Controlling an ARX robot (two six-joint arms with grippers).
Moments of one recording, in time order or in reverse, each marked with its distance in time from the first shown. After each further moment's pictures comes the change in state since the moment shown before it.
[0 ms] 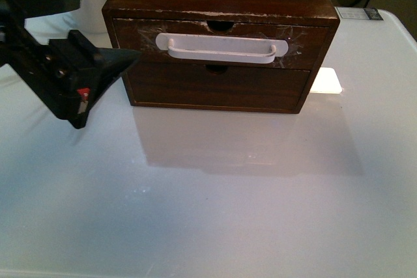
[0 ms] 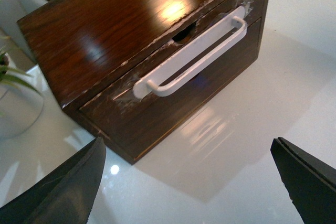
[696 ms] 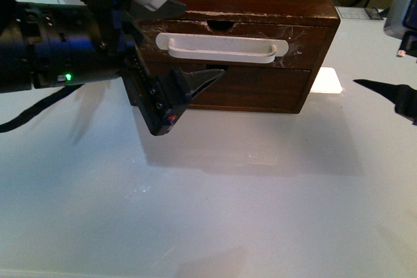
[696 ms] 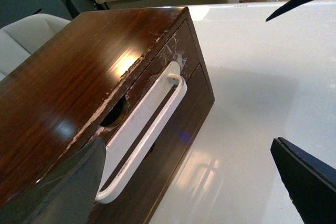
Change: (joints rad) left arm -0.080 0.389 0.175 0.317 0.232 0.147; right arm 0.296 0.489 0.195 0.299 -0.055 -0.447
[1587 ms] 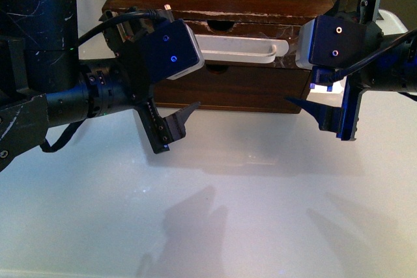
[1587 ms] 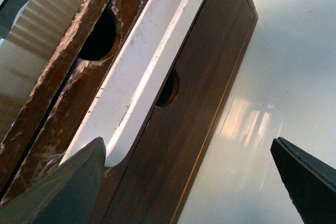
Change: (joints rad) left arm 0.006 0.275 0.120 0.061 -0.185 0.310; right arm 0.180 0.185 0.084 0.083 -0.043 -0.036
